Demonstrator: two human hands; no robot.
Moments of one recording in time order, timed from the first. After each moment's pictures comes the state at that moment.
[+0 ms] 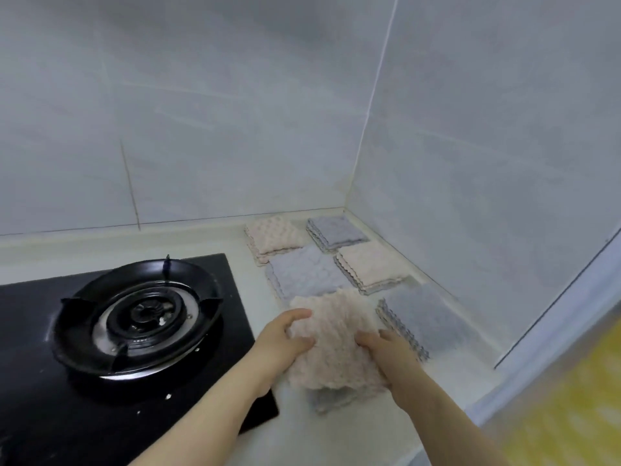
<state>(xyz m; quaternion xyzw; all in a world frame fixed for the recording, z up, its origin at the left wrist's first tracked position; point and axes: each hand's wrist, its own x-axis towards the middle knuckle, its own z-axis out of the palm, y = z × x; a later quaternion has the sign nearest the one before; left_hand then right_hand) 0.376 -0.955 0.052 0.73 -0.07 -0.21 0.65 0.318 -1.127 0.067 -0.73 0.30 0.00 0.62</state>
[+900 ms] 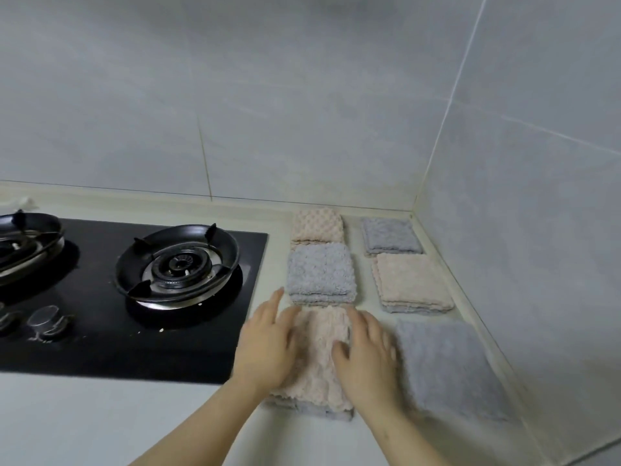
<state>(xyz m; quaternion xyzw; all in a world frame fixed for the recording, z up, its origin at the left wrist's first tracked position) 0.359 -1.048 0.014 0.98 0.01 0.13 0.17 0.363 -1.209 0.028 -0.97 -0.06 -0.06 0.24</state>
